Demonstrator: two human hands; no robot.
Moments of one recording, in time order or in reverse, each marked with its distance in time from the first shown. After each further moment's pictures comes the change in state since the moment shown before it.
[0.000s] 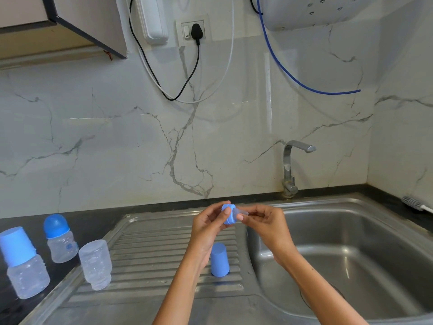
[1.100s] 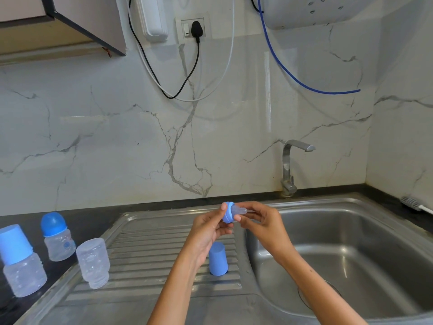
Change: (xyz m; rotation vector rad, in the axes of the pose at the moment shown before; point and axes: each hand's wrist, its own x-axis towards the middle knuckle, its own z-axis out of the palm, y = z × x) left_hand -0.003 0.008 0.000 0.027 -0.052 -0.177; right_hand 0.000 0.003 -0.002 -0.139 -0.073 -0.082
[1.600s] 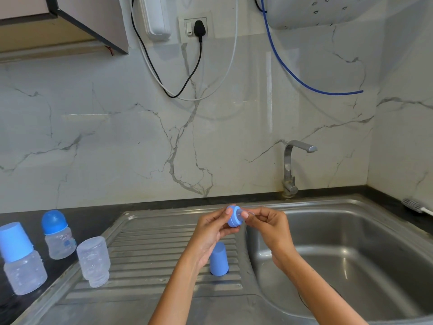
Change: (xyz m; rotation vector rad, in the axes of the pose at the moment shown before) left_hand 0.001 -0.007 -0.001 -0.024 -0.094 0.037; right_hand -0.004 0.000 0.004 0.281 0.171 0.158
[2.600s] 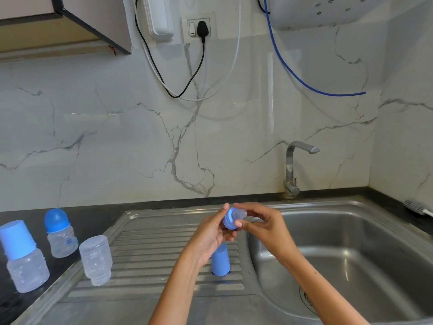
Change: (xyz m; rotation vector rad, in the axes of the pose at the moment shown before) left_hand -0.004 0.012 0.003 -0.013 0.000 -0.177; right_hand 0.003 -0.002 -0.004 -0.269 -0.235 -0.212
